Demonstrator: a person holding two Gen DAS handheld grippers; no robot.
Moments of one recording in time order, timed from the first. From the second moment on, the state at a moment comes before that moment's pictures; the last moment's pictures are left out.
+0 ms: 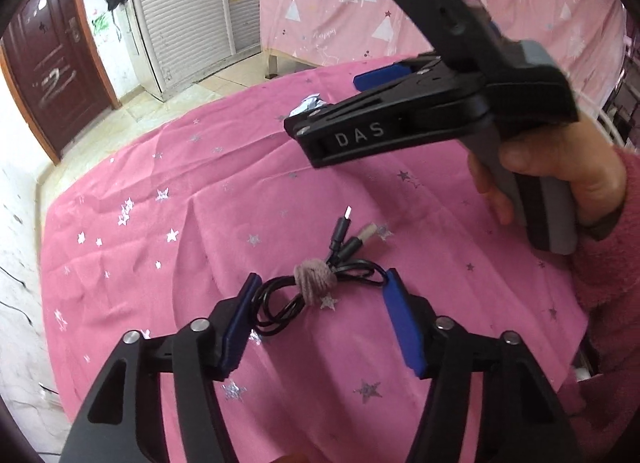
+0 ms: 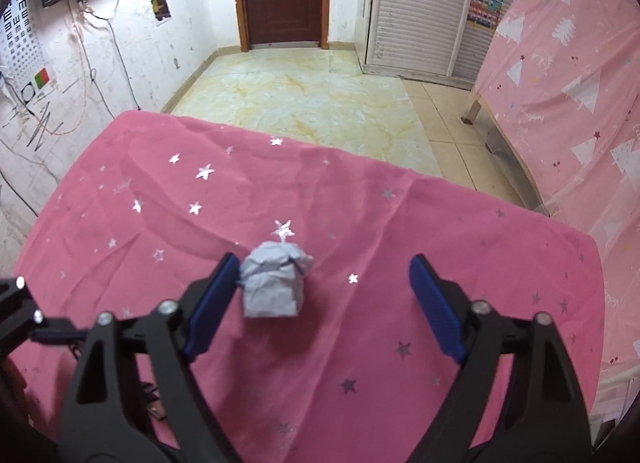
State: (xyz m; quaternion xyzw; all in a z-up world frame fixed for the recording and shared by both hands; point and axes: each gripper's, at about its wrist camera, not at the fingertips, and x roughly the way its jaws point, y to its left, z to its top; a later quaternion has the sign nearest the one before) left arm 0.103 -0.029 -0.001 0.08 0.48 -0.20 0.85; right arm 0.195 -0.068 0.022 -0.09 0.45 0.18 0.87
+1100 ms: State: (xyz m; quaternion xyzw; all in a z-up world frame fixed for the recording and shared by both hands) left arm 0.077 -0.061 0.054 0.06 0.42 -0.18 0.89; right arm 0.149 -0.156 0.065 -0.06 0.39 0.15 0.90
